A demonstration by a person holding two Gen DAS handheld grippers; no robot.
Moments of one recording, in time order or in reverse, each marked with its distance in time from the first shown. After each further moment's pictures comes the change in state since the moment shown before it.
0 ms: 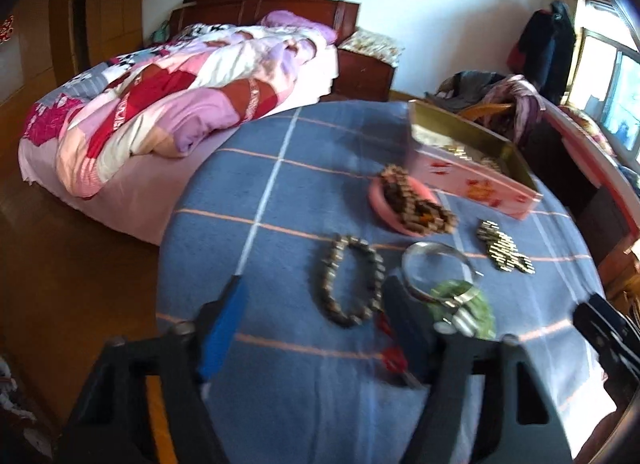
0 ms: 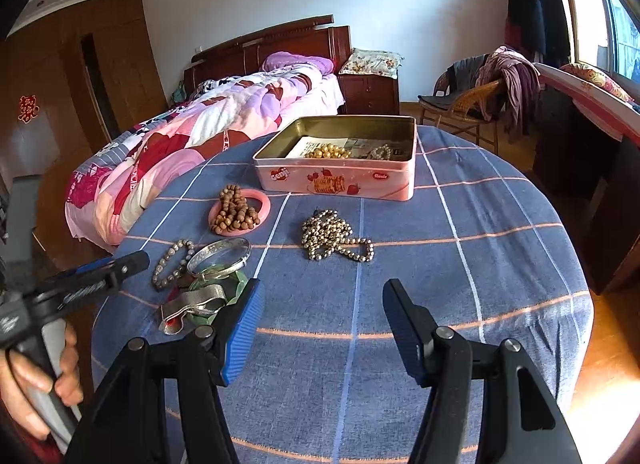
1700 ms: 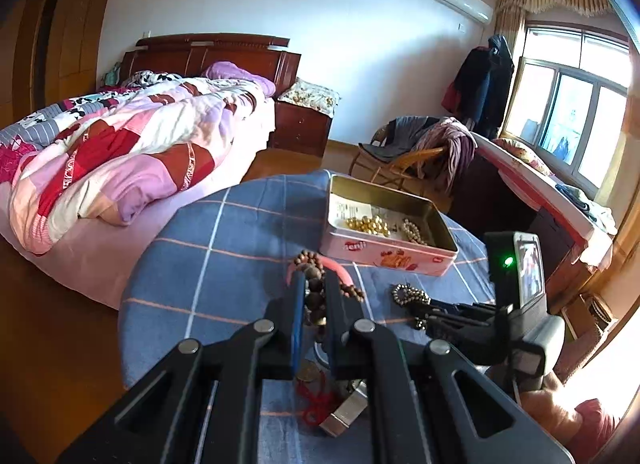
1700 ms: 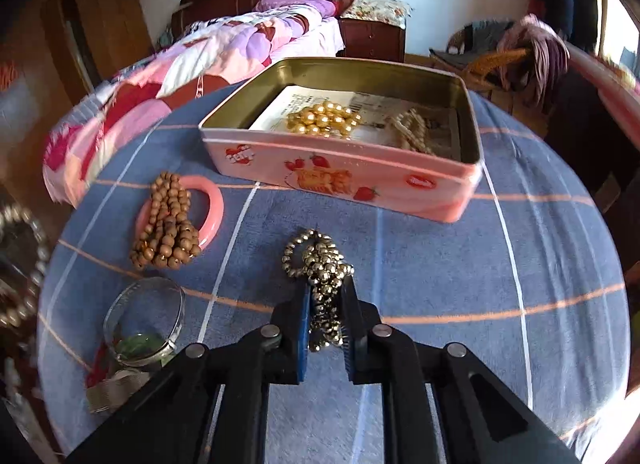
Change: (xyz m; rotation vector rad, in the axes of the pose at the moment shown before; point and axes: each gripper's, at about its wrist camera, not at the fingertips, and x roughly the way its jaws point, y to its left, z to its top) left arm -0.048 -0.019 0.034 0.062 -0.199 -0.263; right arm 0.119 -0.007 0.050 -0.026 0.232 -0.024
